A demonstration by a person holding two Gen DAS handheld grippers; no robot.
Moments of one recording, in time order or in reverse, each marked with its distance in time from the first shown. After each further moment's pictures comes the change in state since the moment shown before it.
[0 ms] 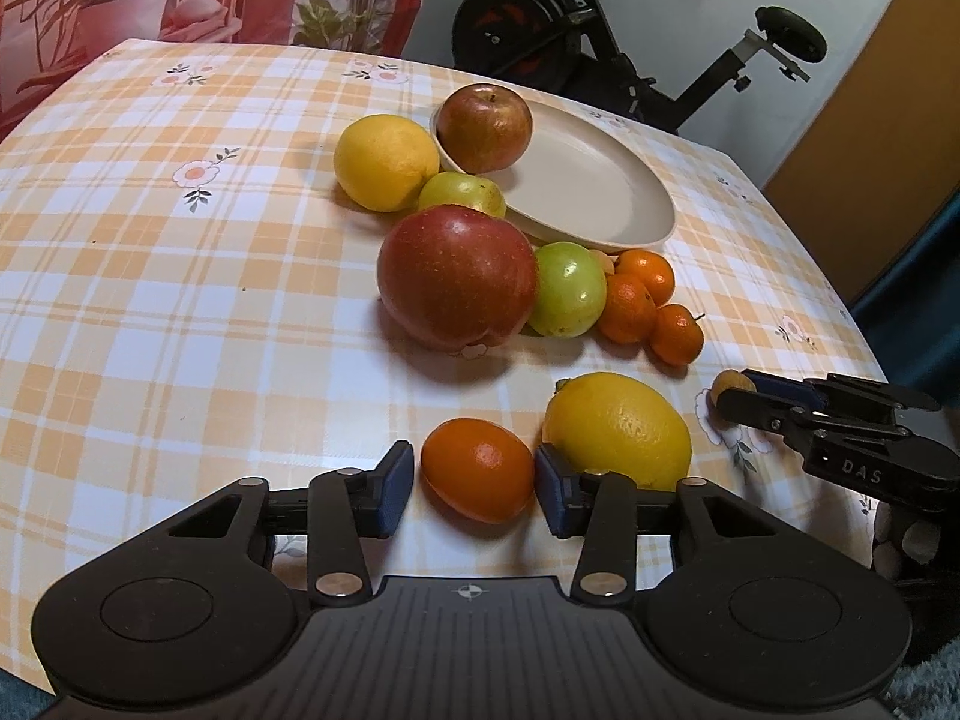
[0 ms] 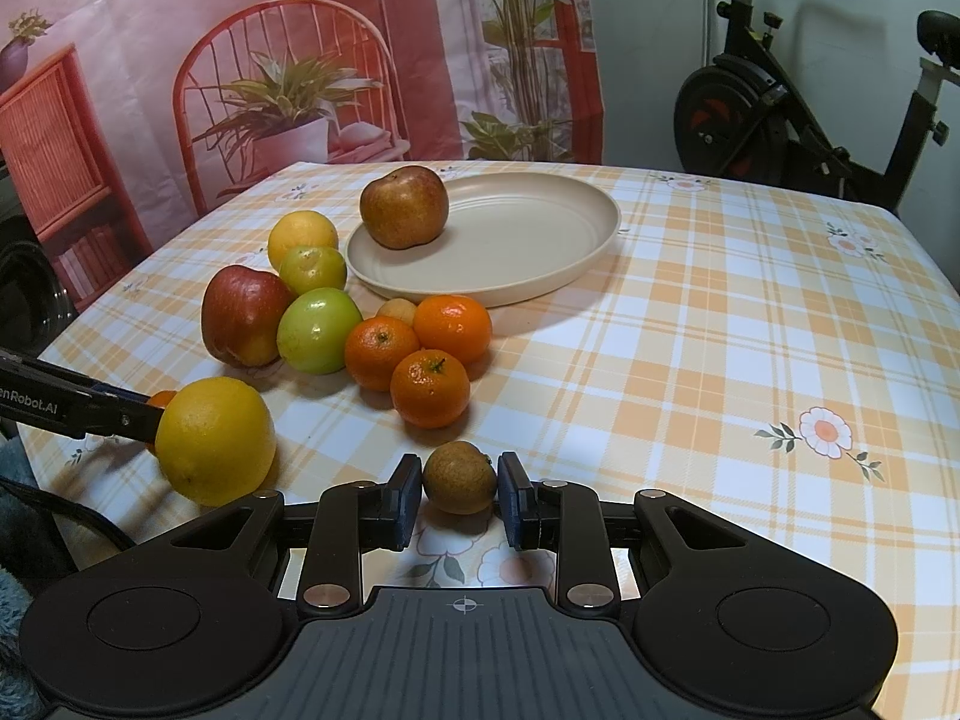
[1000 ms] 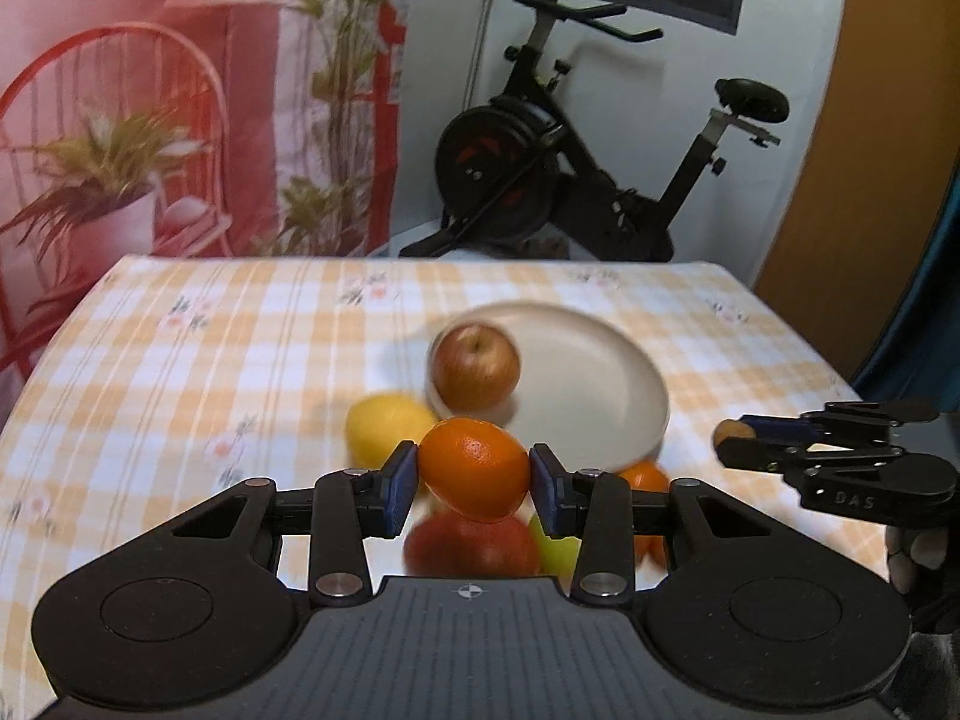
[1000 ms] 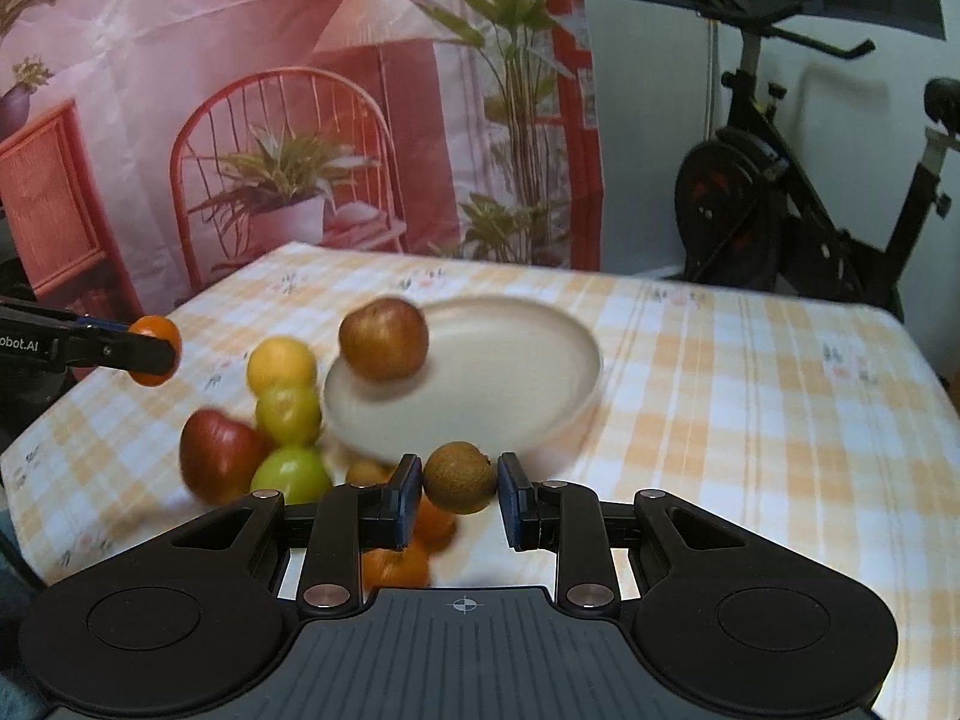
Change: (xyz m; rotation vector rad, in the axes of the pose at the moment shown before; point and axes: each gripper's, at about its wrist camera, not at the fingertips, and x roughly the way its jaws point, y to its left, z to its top) left arm -0.036 -0.024 0.083 0.178 -0.254 0.084; right arm 0.000 -0.018 0.067 -0.032 -0.132 -0.002
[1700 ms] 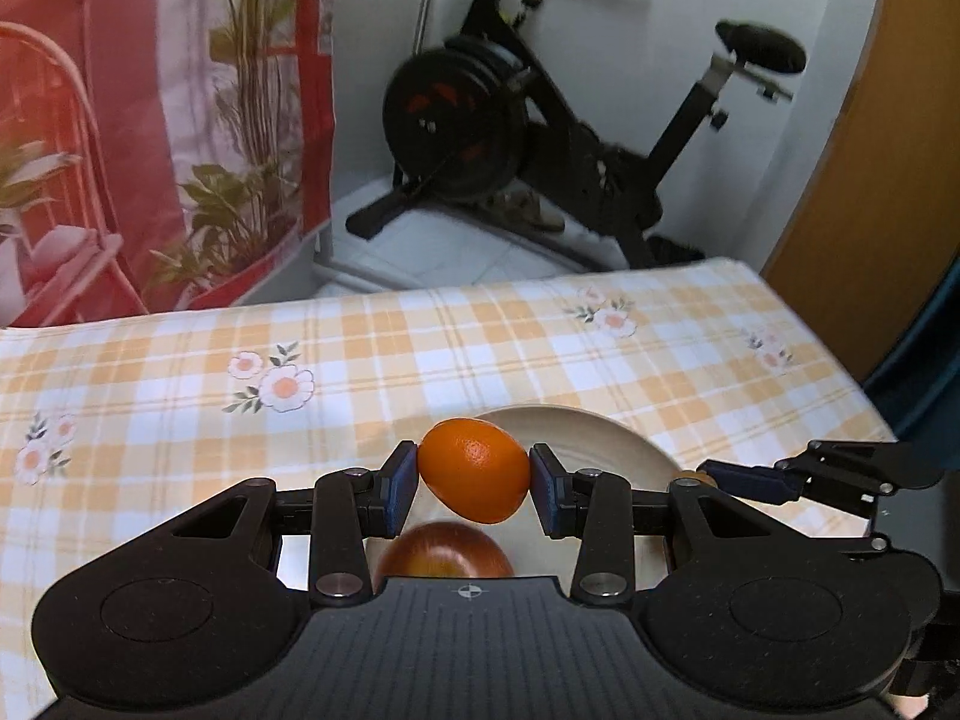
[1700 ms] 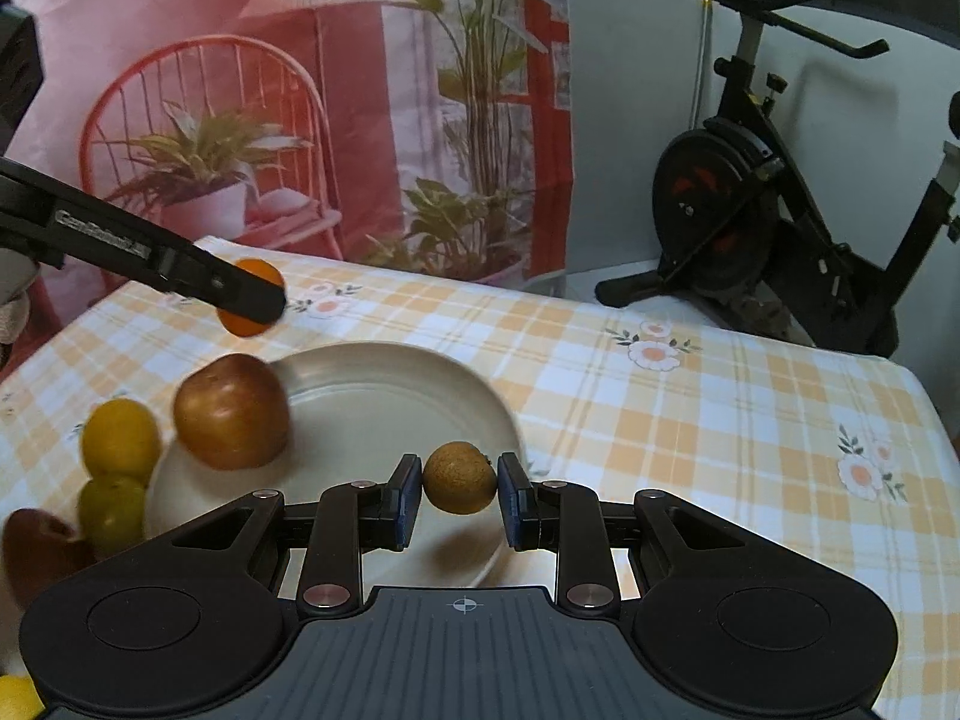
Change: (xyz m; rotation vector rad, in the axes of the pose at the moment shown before) left arm 0.165 -0.010 0.100 0.053 0.160 -0.080; right arm 0.112 -0.054 0.056 -0.026 0.060 -0.076
